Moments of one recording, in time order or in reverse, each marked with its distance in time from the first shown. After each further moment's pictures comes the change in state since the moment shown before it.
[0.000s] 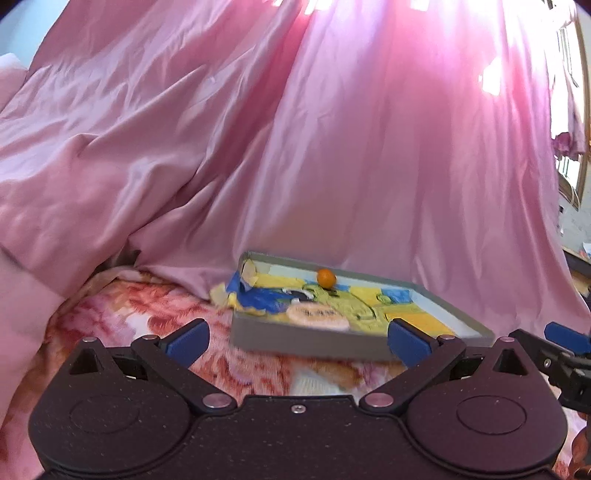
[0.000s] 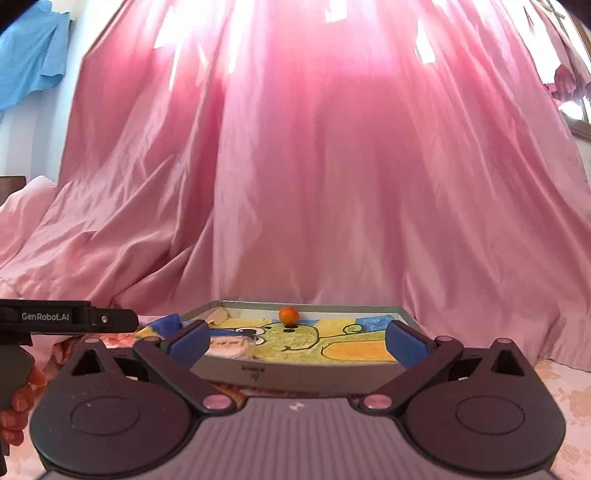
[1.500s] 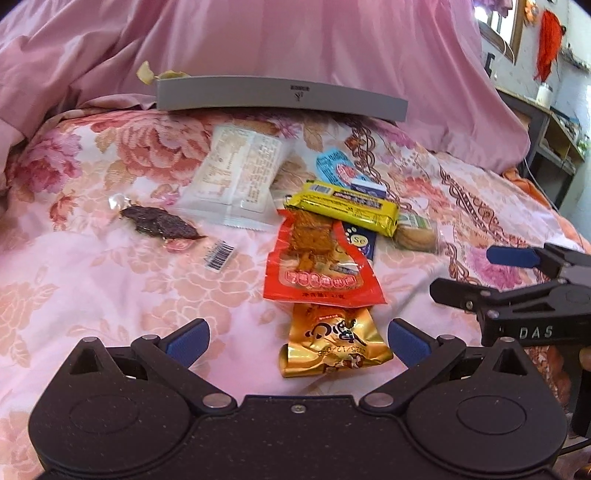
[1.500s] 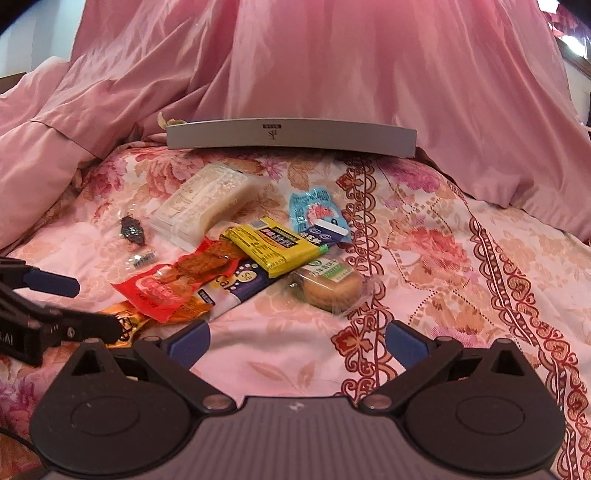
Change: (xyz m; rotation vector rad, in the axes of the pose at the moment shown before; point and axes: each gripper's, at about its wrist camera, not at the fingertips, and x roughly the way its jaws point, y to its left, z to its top) left arm -0.057 -0.024 -0.154 0.194 0.426 -0.170; right arm -0.097 0.025 -0.136 -0.040 0.395 -0.062
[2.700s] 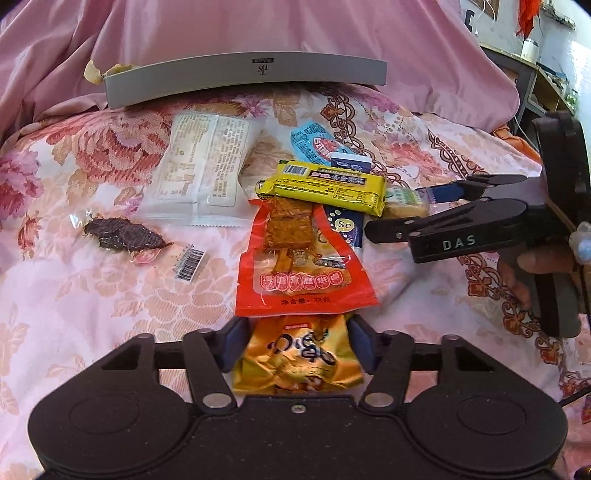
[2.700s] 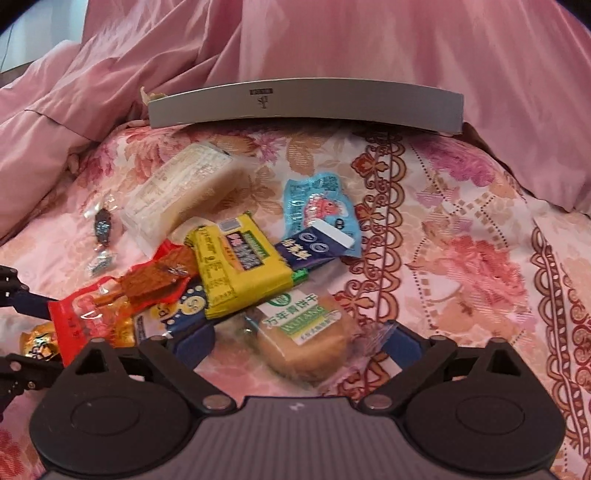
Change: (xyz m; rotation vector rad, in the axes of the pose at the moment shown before) left arm 0.028 -0.010 0.017 0.089 0.103 -0.029; right arm 0.090 -0.046 0.031 -0.066 0.086 0.179
